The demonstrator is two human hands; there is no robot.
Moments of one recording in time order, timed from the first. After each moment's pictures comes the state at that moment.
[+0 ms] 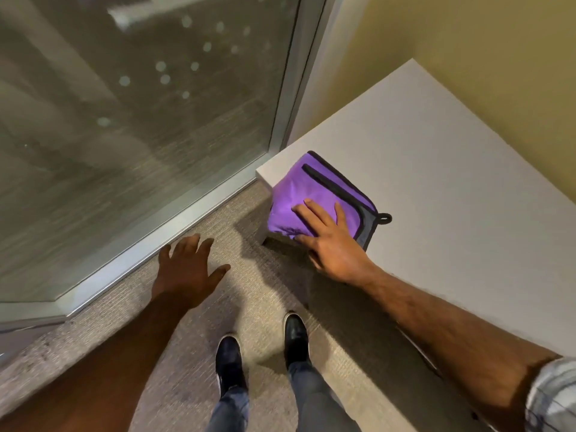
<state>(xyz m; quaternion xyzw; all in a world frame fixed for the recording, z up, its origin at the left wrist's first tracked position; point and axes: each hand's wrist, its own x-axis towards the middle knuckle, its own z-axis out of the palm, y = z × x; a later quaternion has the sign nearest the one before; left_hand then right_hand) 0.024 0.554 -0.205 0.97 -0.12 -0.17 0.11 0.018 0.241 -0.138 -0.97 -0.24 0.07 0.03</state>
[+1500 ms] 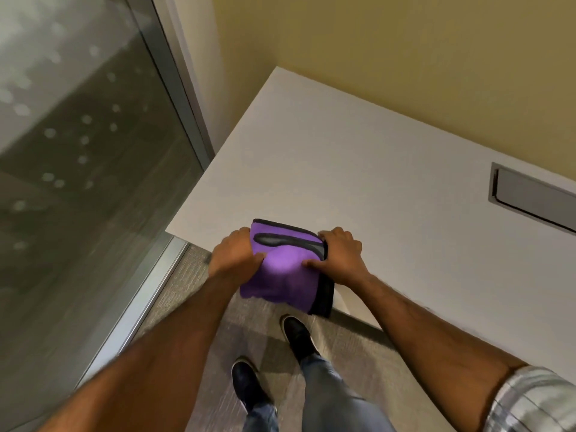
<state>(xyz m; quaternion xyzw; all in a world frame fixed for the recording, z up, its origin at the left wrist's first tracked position) 0.068 0.320 -0.098 0.92 -0.23 -0.26 0.17 -0.063 0.117 -0.096 -0.93 0.27 0.15 0.22</state>
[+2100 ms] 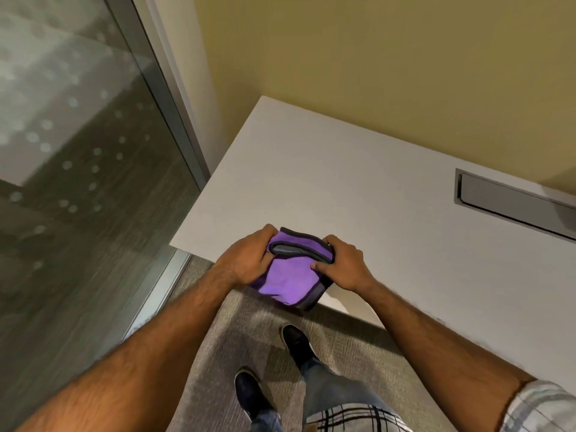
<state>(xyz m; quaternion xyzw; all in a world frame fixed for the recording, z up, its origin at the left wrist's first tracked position) 0.050 0.304 -0.007 0.81 -0.45 -0.27 0.25 -0.106 0.115 -0.028 -0.89 0.29 0.08 0.36</state>
